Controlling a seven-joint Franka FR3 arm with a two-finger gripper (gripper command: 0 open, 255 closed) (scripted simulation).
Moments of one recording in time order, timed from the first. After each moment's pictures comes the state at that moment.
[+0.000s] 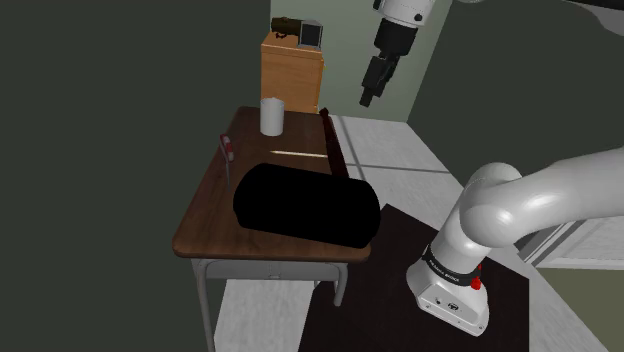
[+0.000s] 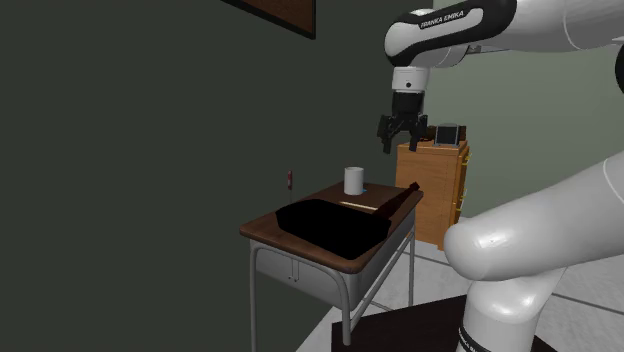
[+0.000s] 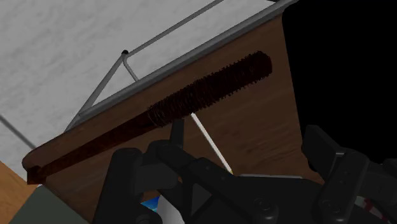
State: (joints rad) arm 0.01 -0.81 0.05 -2.33 0.03 1.64 -0.10
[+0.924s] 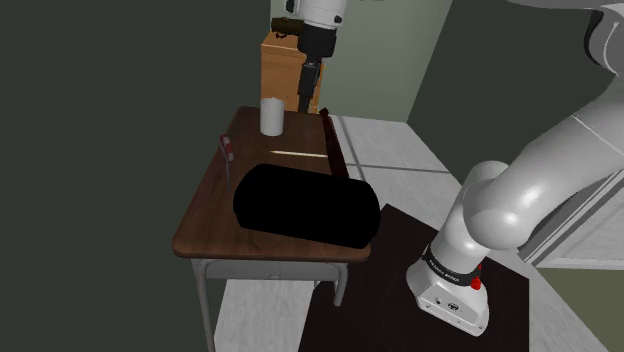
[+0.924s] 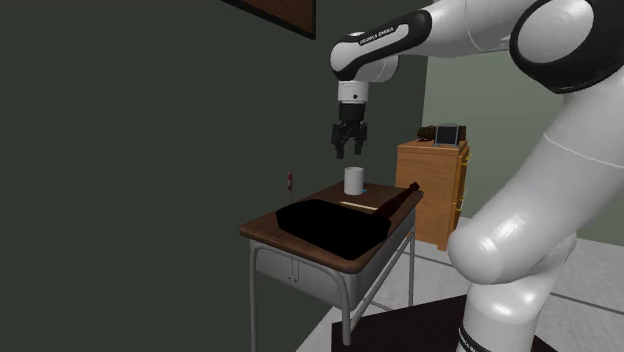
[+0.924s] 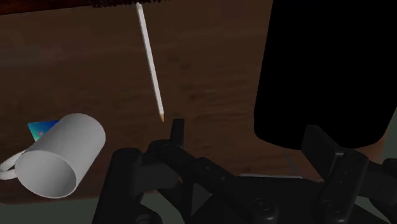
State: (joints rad) arm 0.14 -0.38 0.14 -2.07 0.04 1.75 -0.27
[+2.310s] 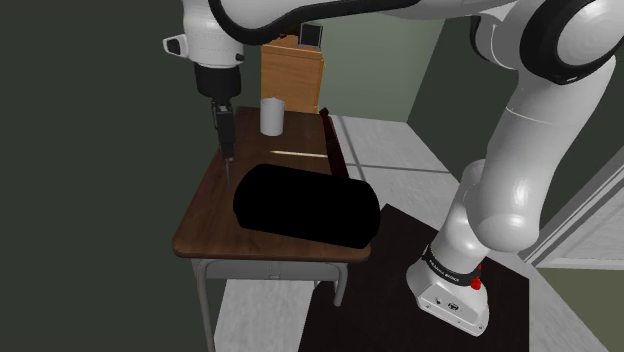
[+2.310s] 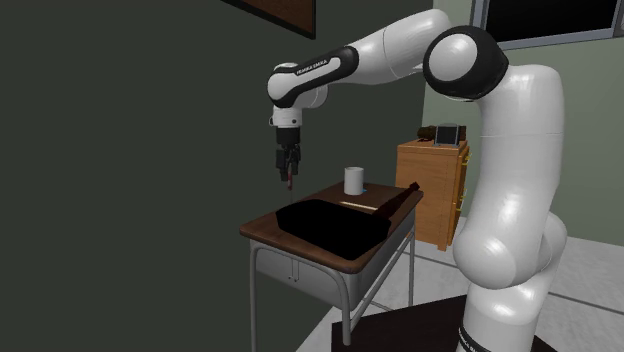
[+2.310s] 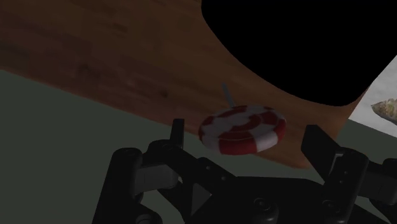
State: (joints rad) arm 0.29 0.09 0.29 -1.72 -0.04 1.80 -0.44
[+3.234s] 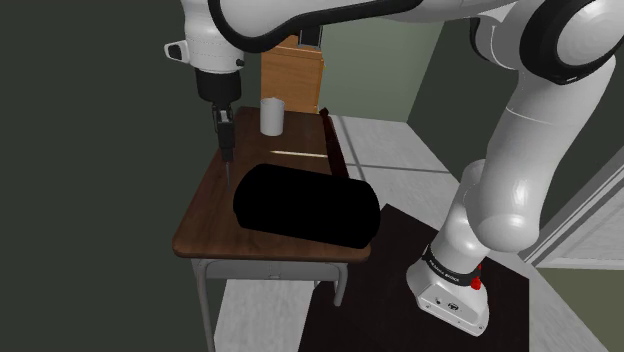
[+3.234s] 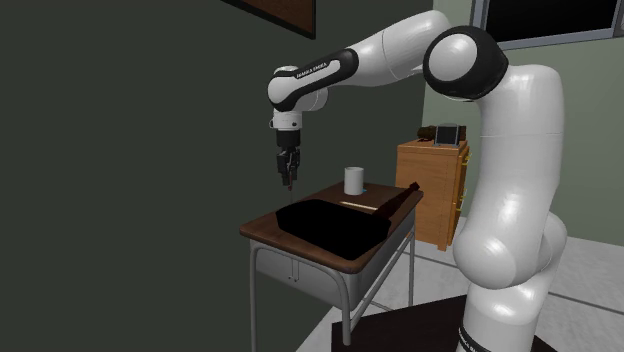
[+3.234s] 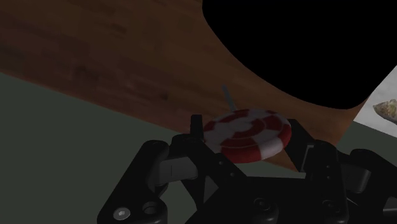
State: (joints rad) arm 0.29 0.09 0.29 -1.74 -0.04 1.83 -0.44
